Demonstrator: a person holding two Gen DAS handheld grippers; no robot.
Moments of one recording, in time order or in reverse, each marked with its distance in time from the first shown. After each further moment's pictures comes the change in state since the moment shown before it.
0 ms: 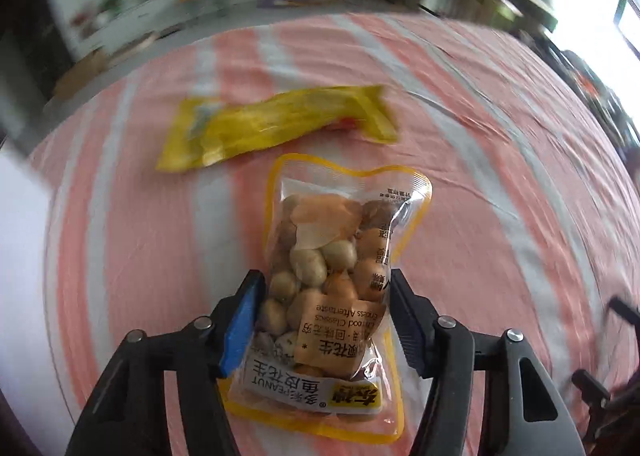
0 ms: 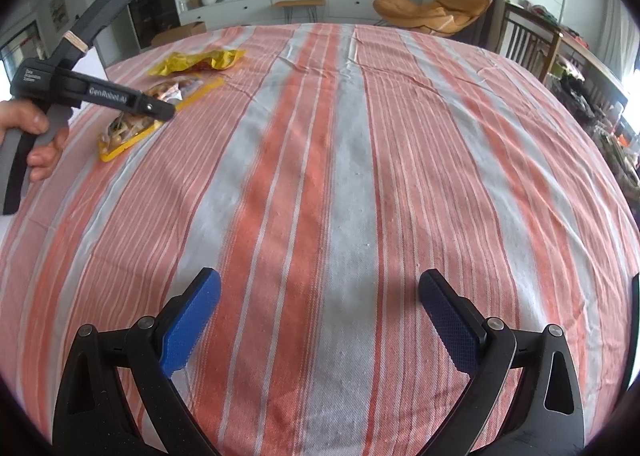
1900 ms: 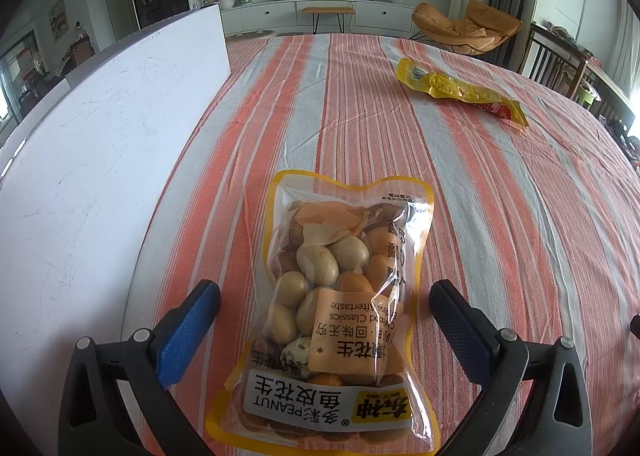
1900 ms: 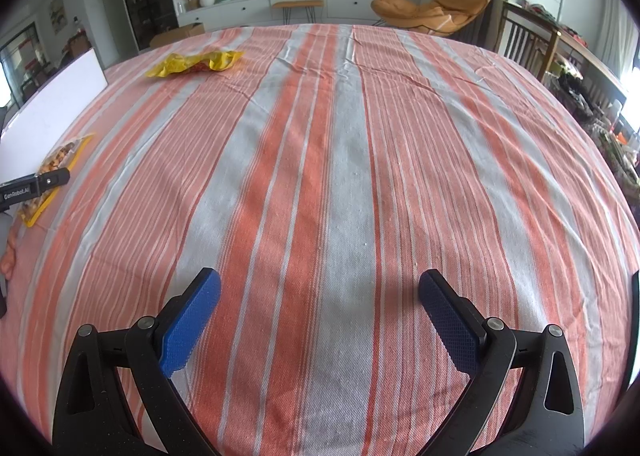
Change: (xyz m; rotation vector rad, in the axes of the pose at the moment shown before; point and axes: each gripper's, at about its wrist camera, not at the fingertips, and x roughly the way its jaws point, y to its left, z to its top) left arm -0.041 0.085 -0.124 -0.265 -0.159 0.187; right arm -0.002 -0.005 -0.002 0.004 -0.002 -0.001
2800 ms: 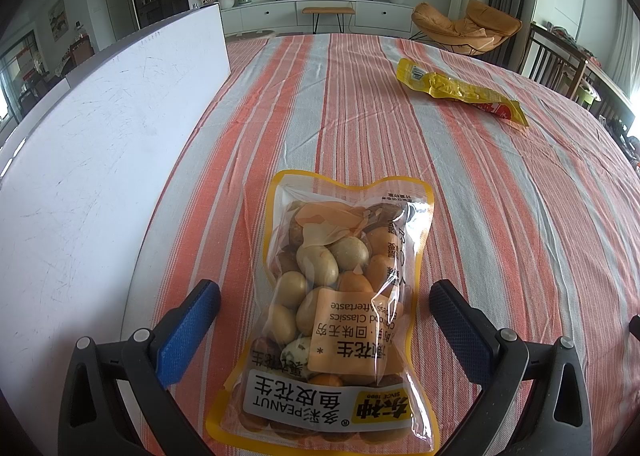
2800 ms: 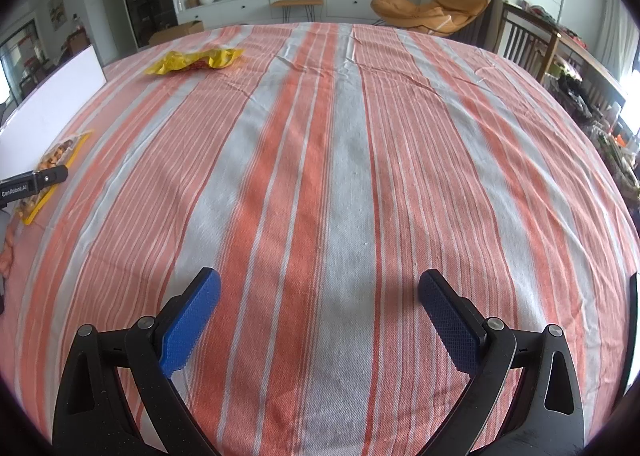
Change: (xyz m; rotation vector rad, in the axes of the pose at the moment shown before) left arm 0.000 0.000 0.000 -0.001 0.000 0.000; right arm 0.000 0.000 0.000 -0.004 0.002 -0.005
